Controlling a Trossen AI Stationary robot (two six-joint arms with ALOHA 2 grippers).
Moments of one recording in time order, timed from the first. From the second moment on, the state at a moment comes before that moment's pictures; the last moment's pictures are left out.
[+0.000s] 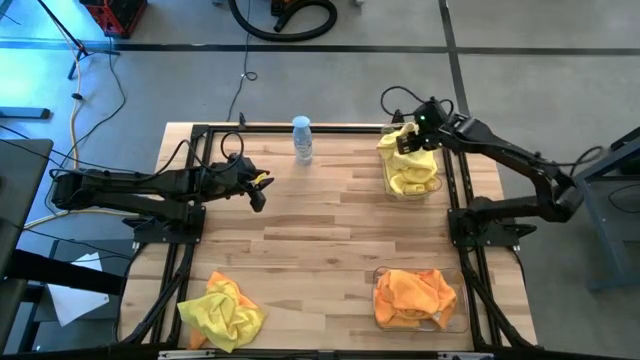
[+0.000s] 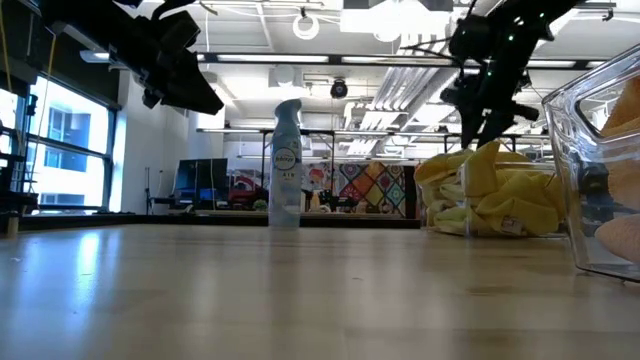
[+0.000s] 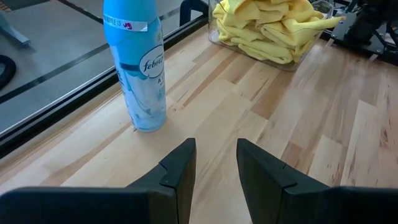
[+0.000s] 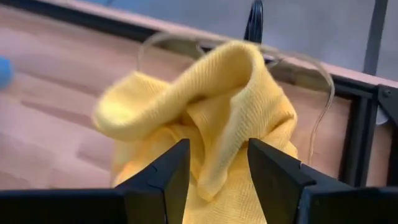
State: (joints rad) left arm 0.11 0.87 0.56 -0.21 -0.40 -0.31; right arm -0.78 1.19 0.96 -0.77 0.19 0.43
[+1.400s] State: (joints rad) left arm 0.11 0.87 0.56 -0.21 -0.40 -0.32; right arm -0.81 1.33 0.99 -0.72 0.23 0.40
